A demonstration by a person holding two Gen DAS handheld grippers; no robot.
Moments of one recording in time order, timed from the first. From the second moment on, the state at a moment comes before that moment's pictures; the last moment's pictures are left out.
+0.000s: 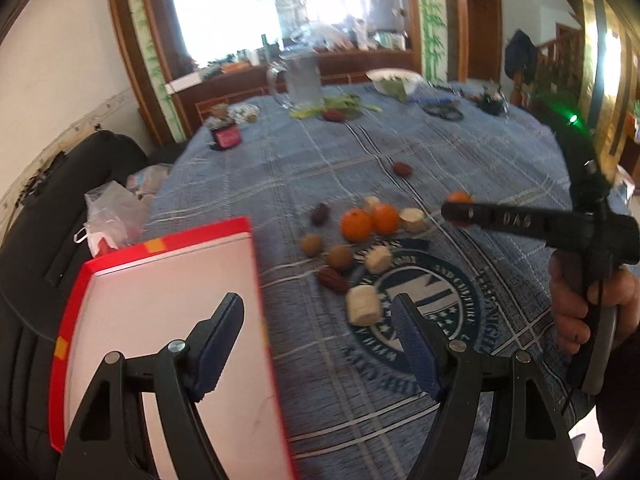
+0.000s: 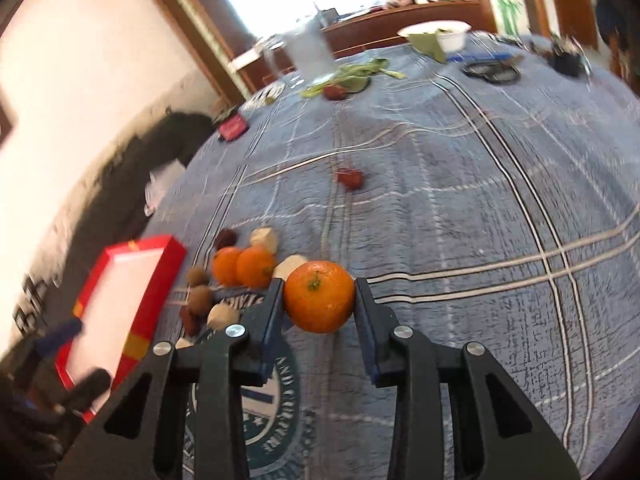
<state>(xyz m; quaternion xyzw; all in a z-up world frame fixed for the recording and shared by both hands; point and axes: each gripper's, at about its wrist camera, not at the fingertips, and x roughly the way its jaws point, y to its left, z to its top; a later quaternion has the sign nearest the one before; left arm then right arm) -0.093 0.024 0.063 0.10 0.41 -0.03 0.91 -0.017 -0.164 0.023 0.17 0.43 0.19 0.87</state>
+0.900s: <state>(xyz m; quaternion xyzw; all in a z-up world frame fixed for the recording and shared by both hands) -0.078 0.014 0.044 0.05 0.45 -0.06 0.89 -0.016 -0.165 0.028 0.15 0.39 0.18 0.89</state>
